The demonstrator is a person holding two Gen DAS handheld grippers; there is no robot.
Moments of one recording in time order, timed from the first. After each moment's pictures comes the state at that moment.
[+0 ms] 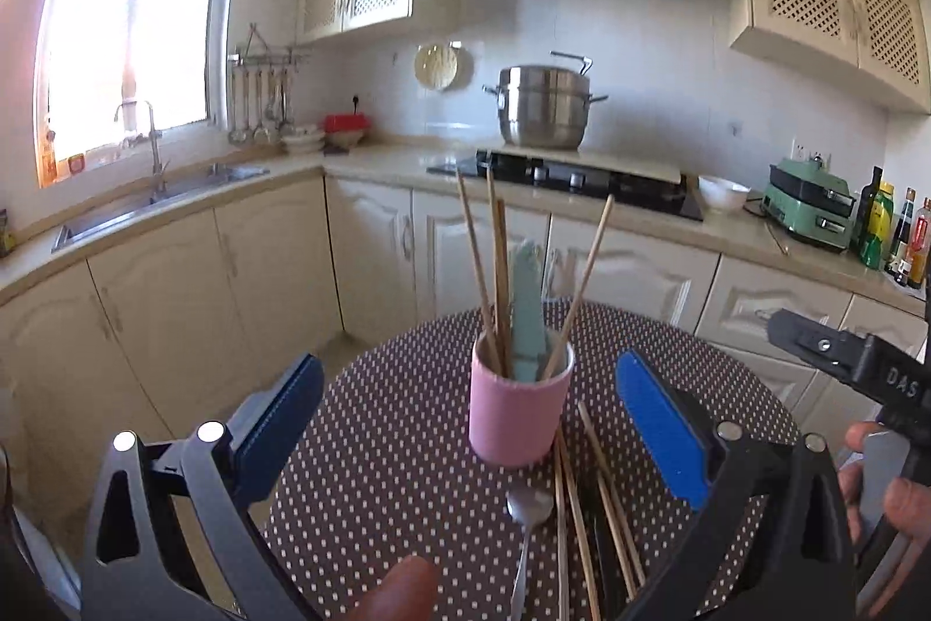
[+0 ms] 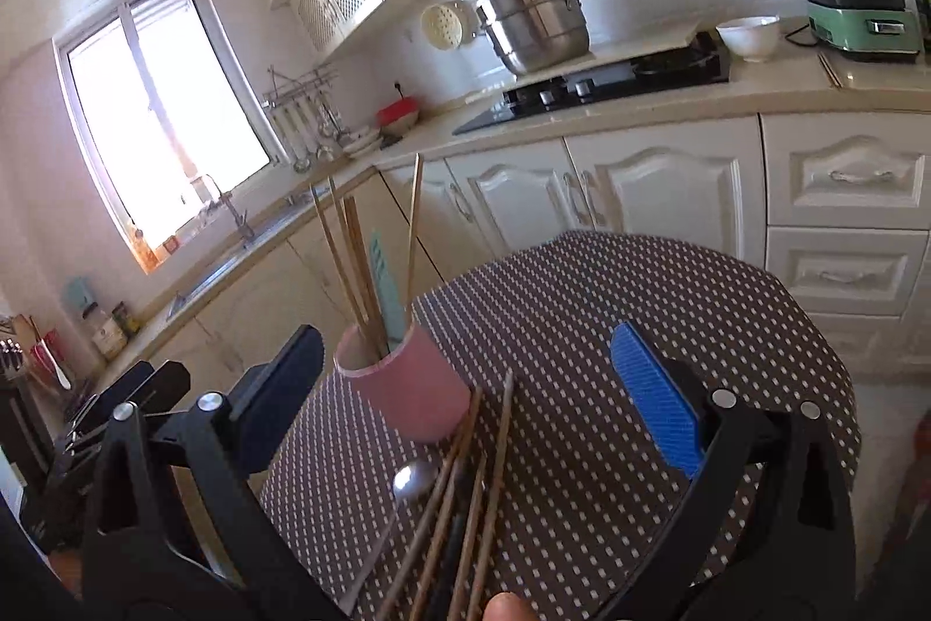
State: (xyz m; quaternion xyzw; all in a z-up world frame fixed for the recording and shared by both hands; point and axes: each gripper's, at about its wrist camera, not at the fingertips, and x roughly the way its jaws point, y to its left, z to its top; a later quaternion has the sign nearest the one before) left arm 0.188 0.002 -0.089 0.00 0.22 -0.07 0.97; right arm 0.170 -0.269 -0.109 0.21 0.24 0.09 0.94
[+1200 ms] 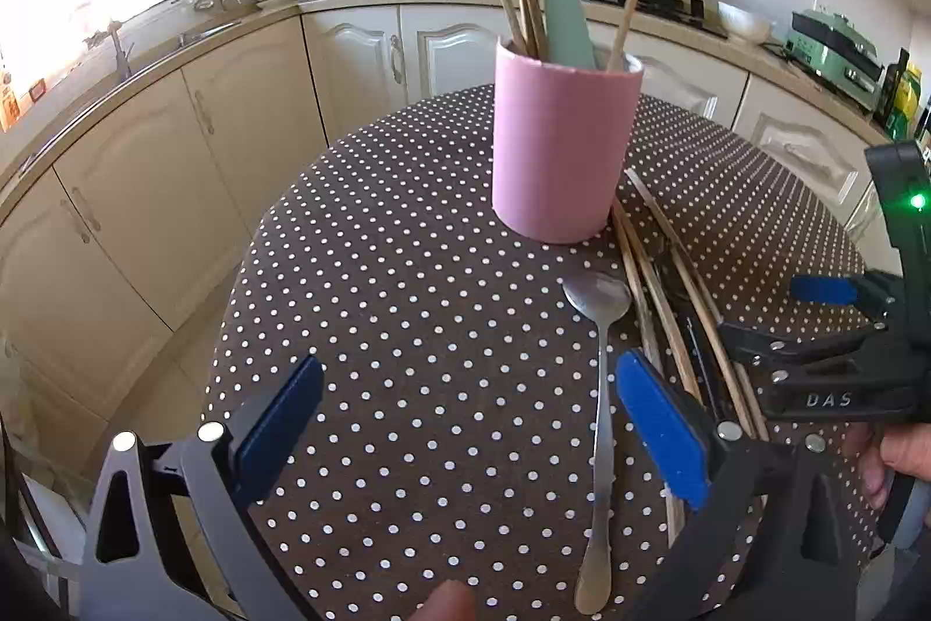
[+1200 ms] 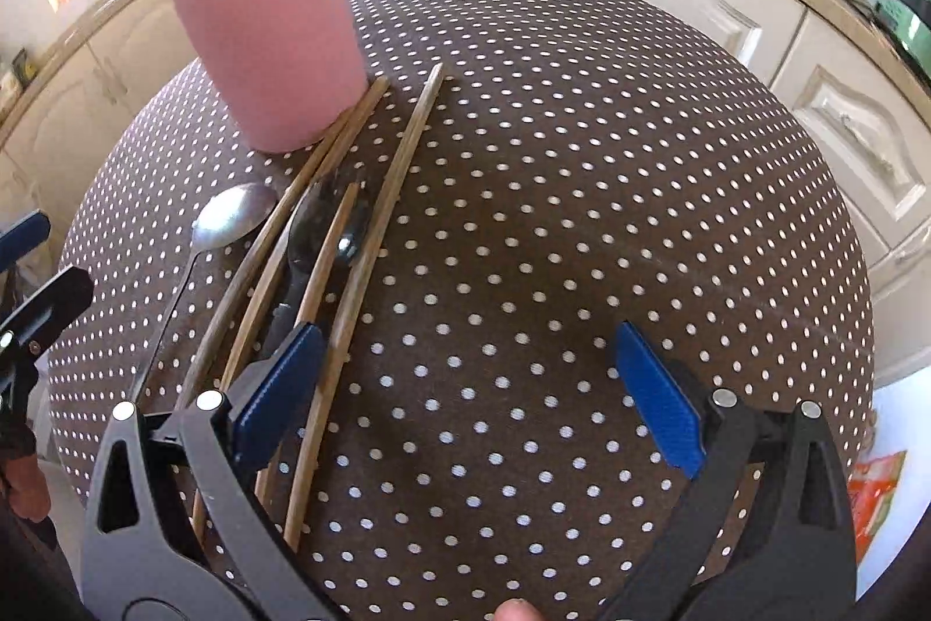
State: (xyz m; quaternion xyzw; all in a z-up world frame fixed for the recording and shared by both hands) left arm 0.217 0.011 -0.227 0.05 0.40 -0.08 0.91; right arm 0.228 -0.184 -0.260 -0.03 0.50 0.05 0.87
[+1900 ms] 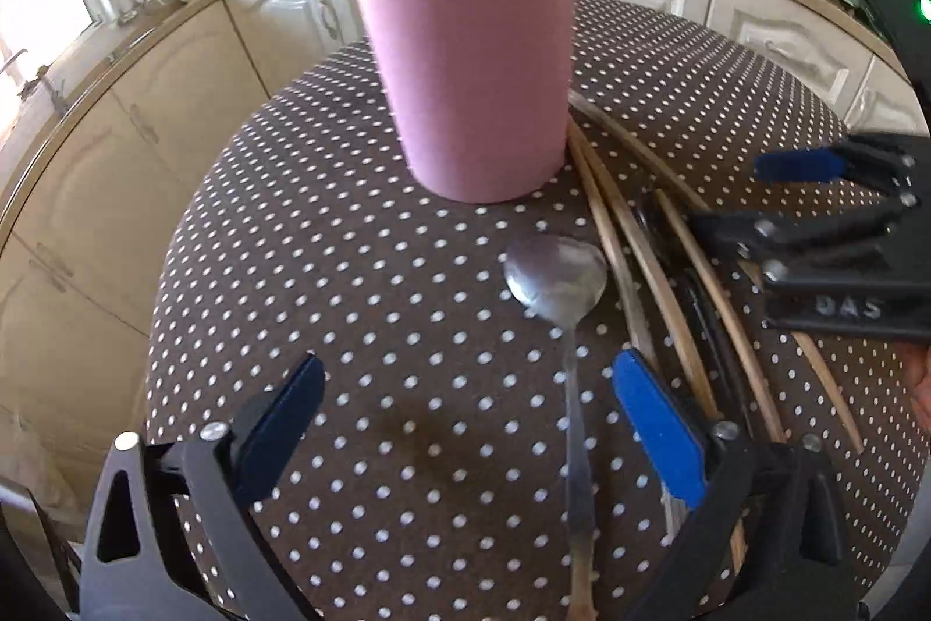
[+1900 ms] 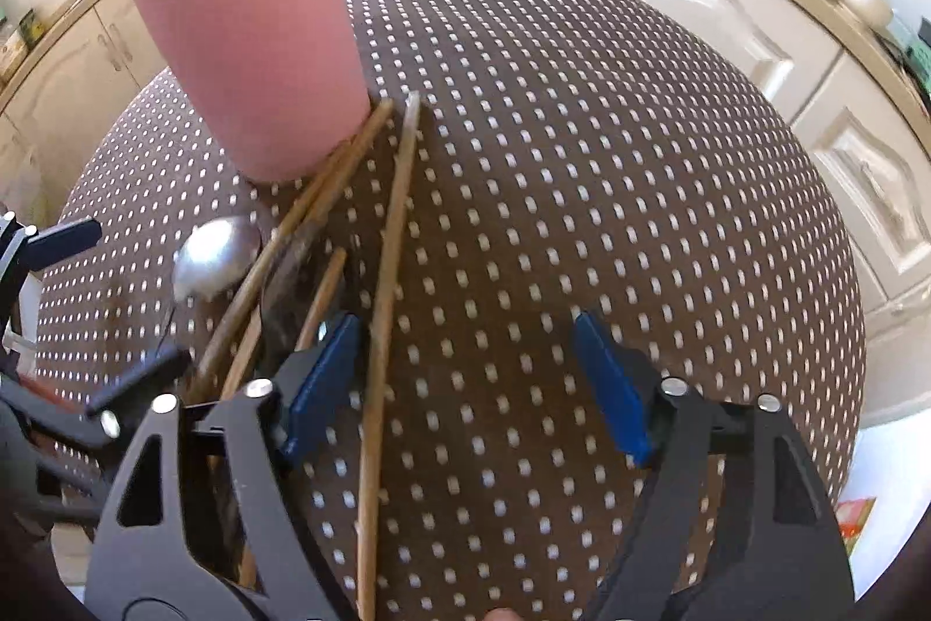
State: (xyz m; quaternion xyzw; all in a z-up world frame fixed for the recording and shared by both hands) left arm 0.265 -0.046 -0.260 0.13 0.48 -0.12 0.86; right arm 0.277 -0.185 -0.247 -0.06 0.51 0.09 0.85
